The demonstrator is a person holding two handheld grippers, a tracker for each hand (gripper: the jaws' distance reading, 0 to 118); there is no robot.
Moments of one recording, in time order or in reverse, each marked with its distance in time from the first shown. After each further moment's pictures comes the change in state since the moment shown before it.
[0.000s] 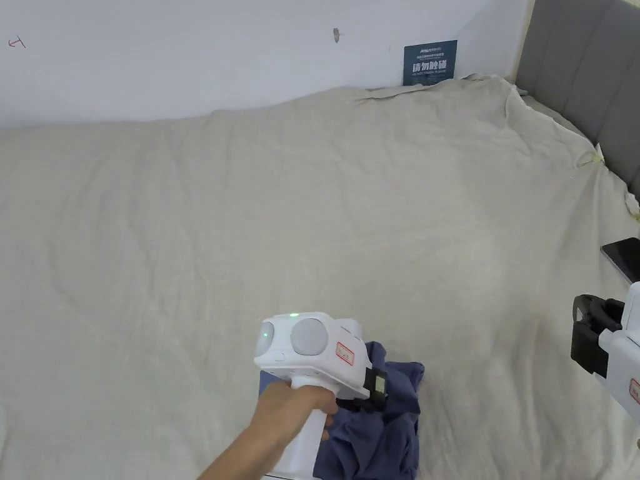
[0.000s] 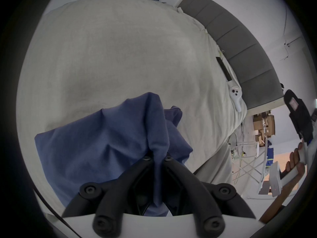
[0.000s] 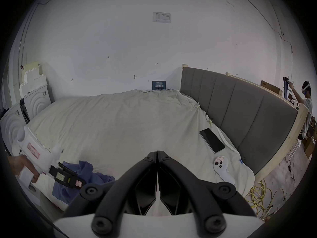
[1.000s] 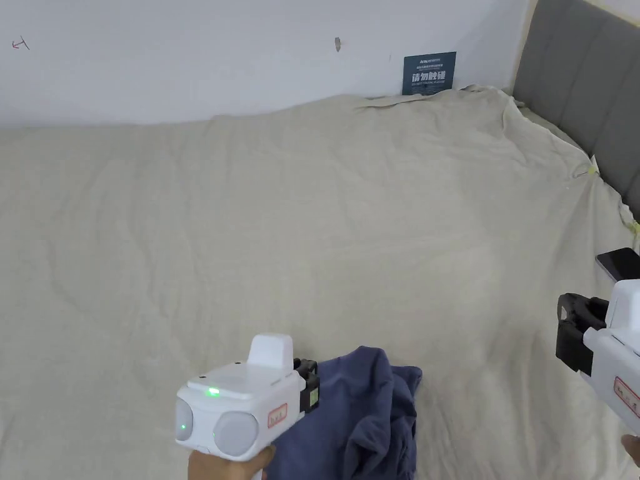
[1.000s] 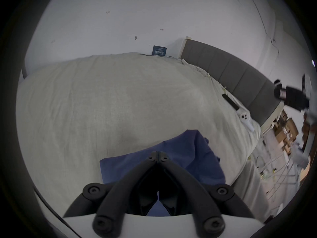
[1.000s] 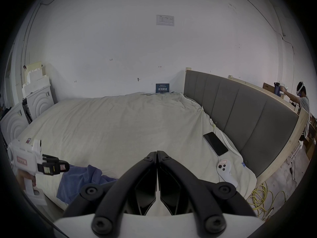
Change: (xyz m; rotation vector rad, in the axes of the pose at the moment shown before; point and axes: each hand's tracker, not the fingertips) left arm -0.042 -0.080 0.053 0.538 0.196 -0.178; right arm -0.012 0.008 0.005 0.021 0.025 0.007
